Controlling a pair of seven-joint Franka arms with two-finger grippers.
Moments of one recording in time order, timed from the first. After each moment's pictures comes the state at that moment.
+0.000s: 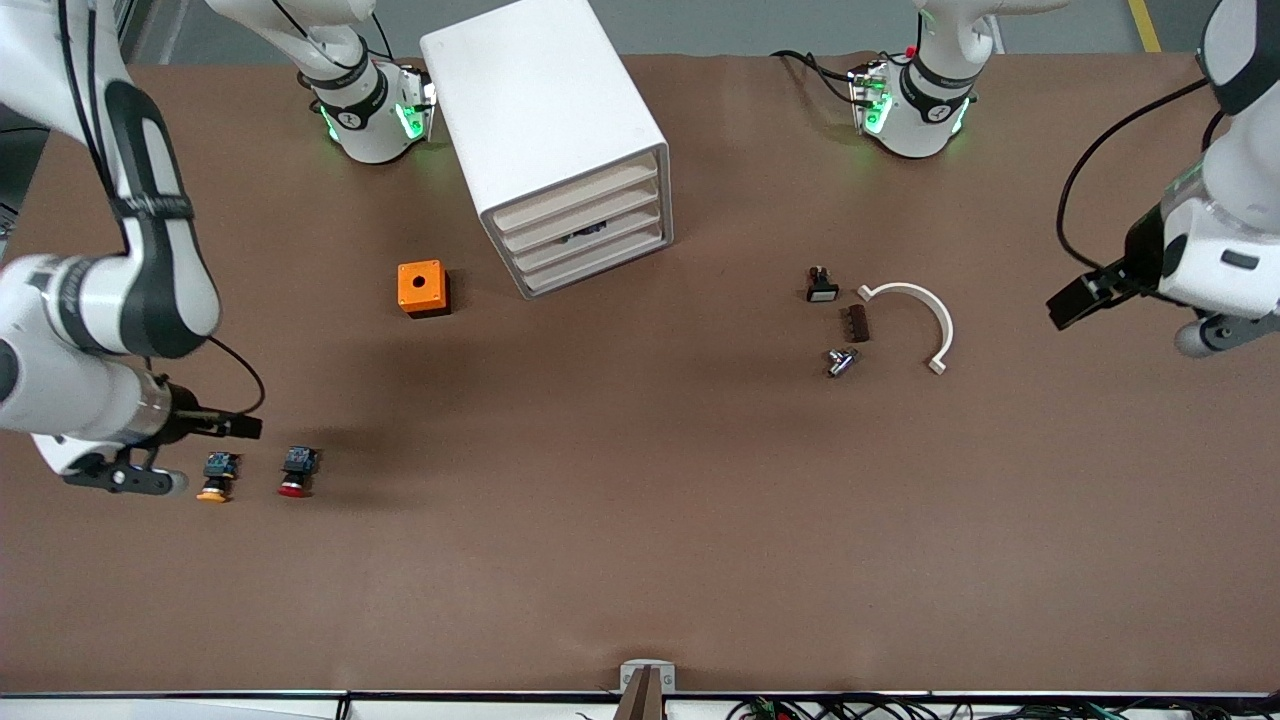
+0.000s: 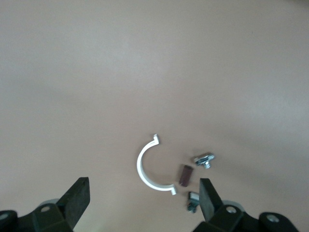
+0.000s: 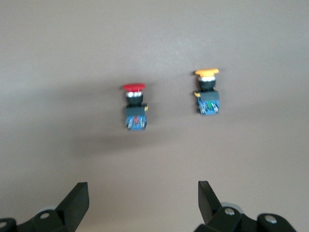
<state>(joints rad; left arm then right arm) -0.03 0.07 -0.11 -1.51 0.11 1.56 -0.43 -0.06 0.38 0.01 -1.61 -0.06 1.88 0.09</state>
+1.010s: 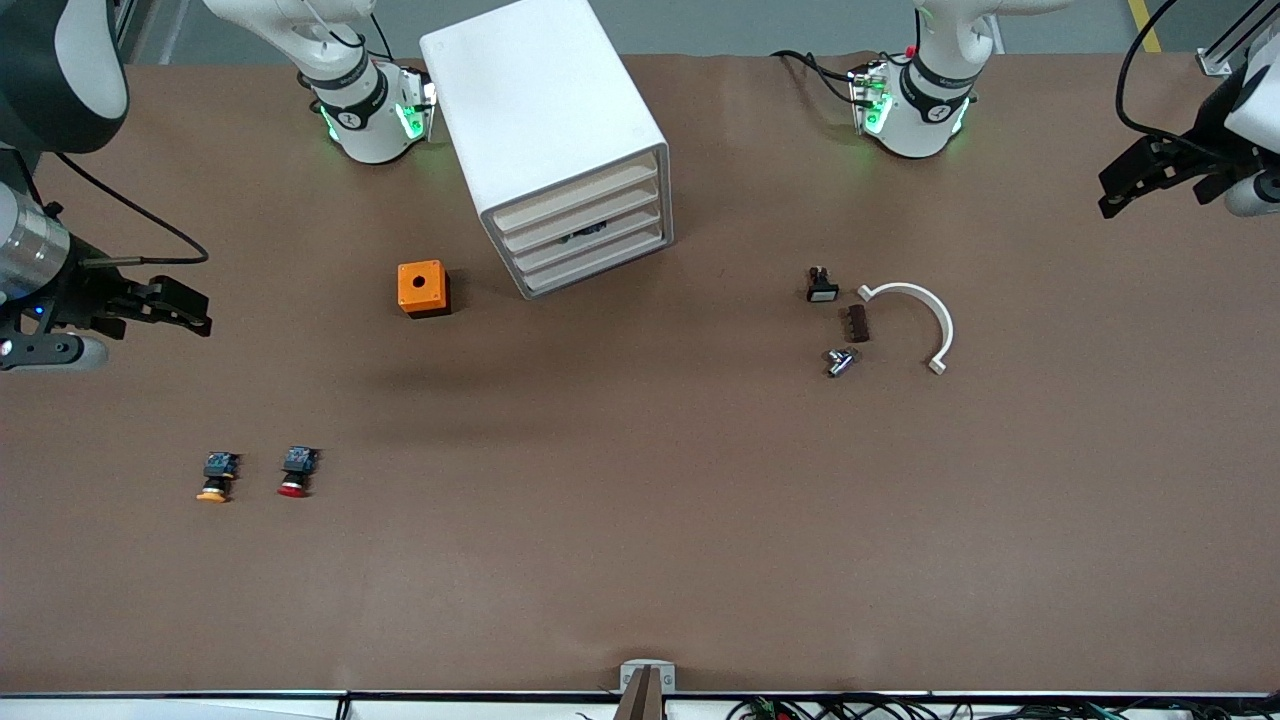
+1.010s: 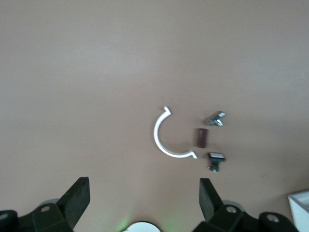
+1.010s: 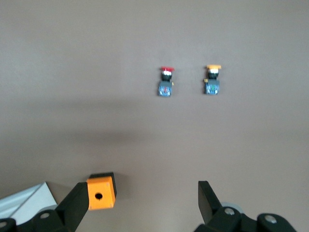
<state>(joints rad) -0.04 -0.16 -0.05 -1.68 0.03 1.50 -0.18 0.00 0.12 0.01 -1.55 -0.03 1.60 -0.01</state>
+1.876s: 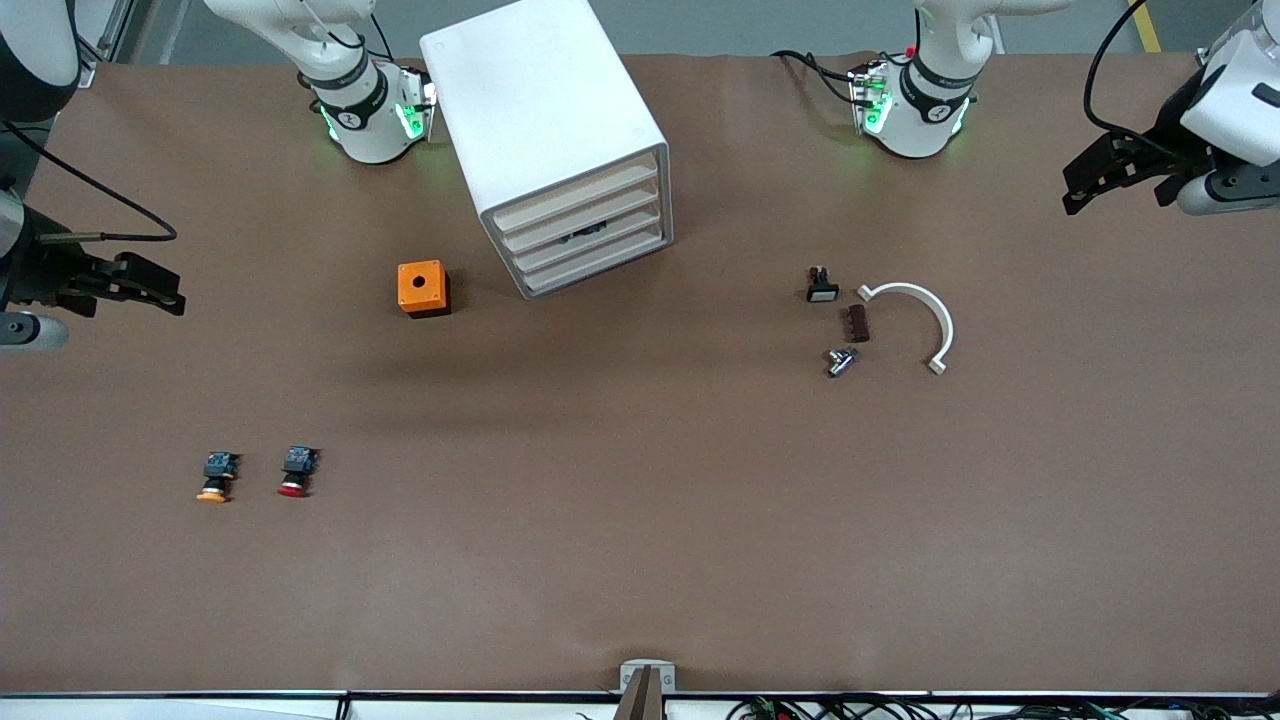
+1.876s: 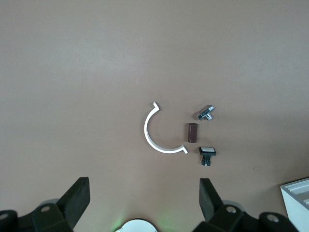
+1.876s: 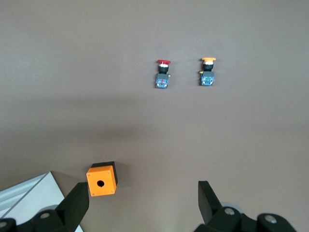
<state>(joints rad) -0.04 -0.16 -0.08 -1.69 0.02 1.50 -0.18 -0.01 0.12 0.01 -1.47 -0.02 1.51 -0.01</state>
